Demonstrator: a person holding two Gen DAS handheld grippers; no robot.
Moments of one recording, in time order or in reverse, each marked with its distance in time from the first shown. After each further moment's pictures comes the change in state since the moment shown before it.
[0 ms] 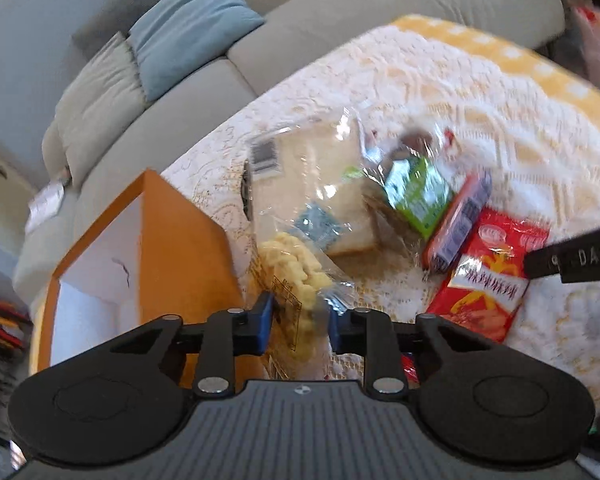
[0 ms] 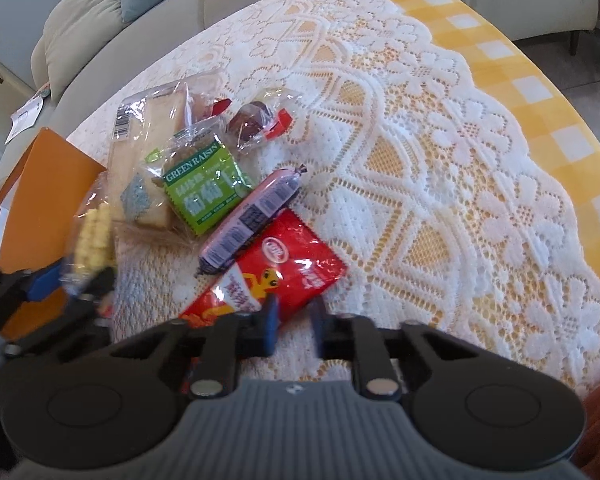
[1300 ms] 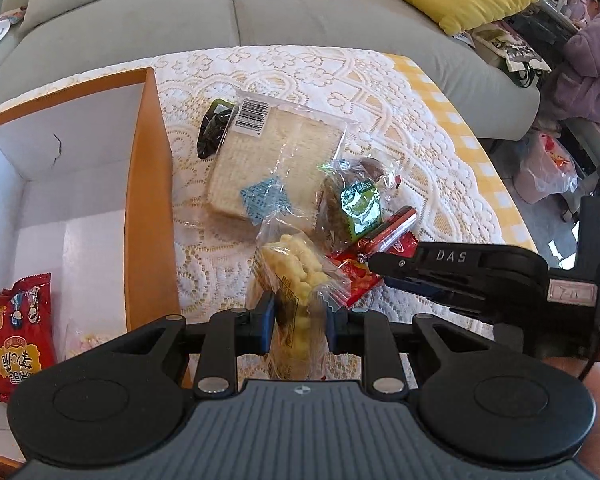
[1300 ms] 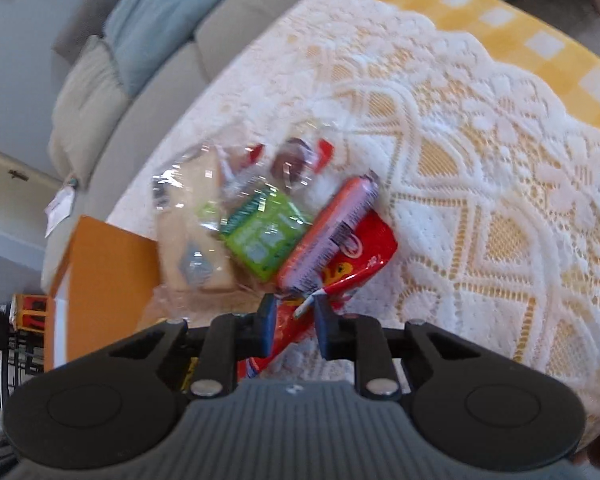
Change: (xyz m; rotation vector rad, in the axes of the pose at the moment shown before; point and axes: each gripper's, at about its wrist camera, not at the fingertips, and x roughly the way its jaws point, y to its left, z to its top) left arm -0.009 0.070 -0.005 -0.411 0.122 -0.444; right arm 0.012 0.013 0.014 0.294 -0.071 0.159
